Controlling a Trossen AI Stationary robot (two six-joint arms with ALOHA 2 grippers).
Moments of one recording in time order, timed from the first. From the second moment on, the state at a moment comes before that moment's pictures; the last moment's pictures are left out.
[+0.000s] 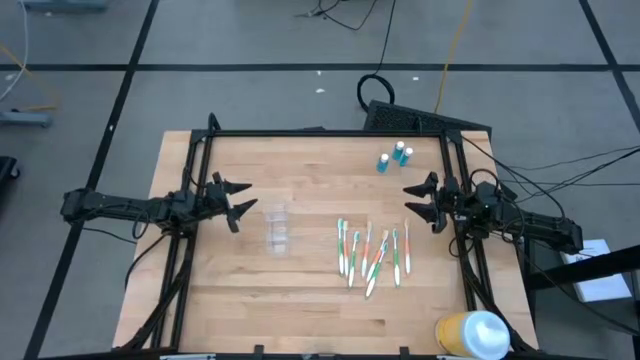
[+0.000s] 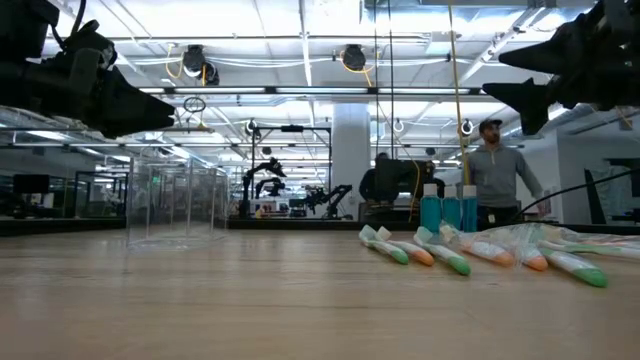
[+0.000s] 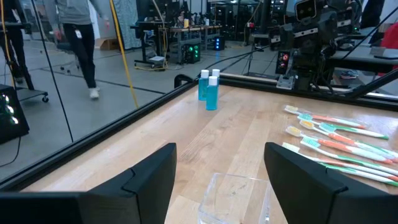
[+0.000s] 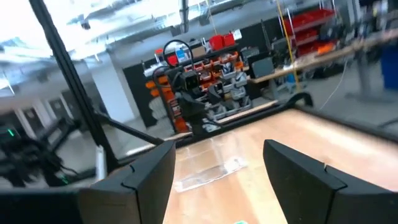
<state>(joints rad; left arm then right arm) -0.05 0.29 0.02 0.21 -0.43 -0.06 -0.23 0.01 0.01 0.15 -0.13 0.38</state>
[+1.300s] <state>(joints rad) -0.05 0.29 0.02 0.21 -0.43 -0.06 -0.37 0.71 0.41 -0.13 0.53 0.18</state>
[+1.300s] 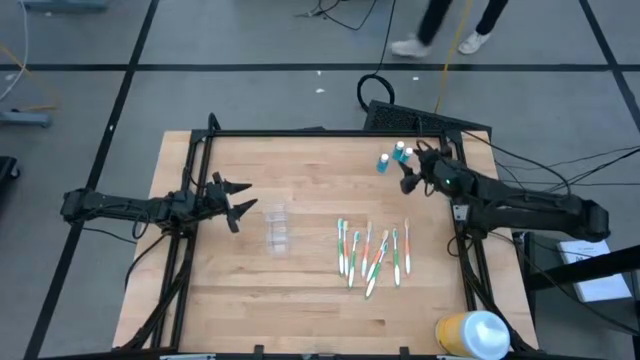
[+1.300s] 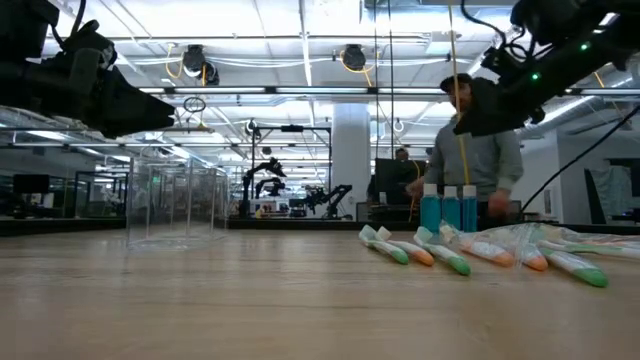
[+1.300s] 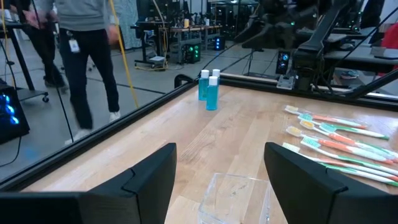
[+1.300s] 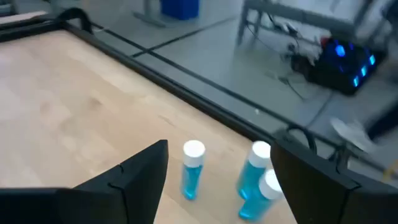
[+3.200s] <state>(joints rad) -0.05 0.29 0.02 0.21 -0.43 -0.06 -0.77 1.15 0.53 -0.17 0.29 0.37</state>
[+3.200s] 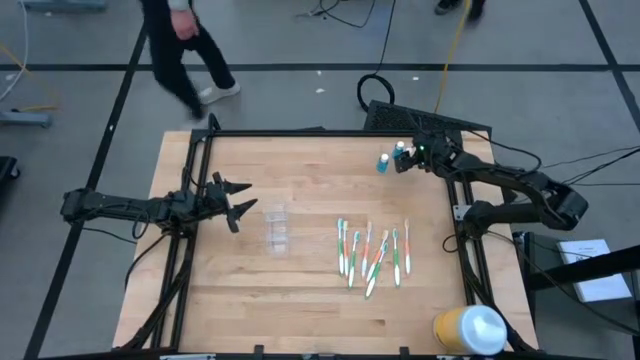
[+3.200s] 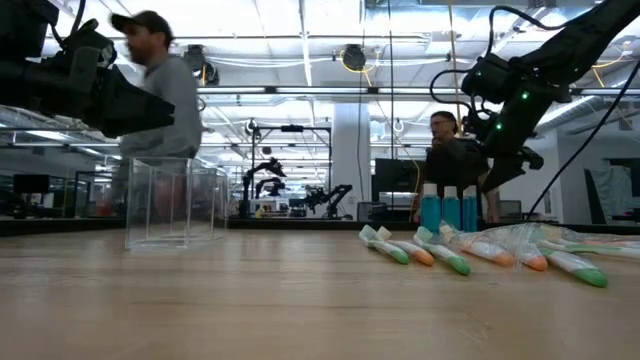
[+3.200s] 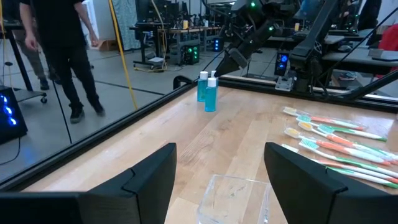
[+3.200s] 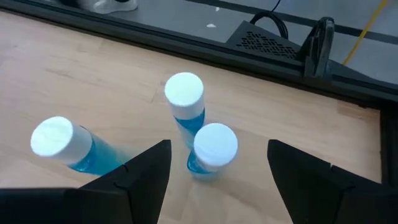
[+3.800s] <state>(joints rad) -0.05 0.29 0.02 0.21 -0.43 -0.06 -0.76 1.16 0.50 -0.17 0.28 0.33</state>
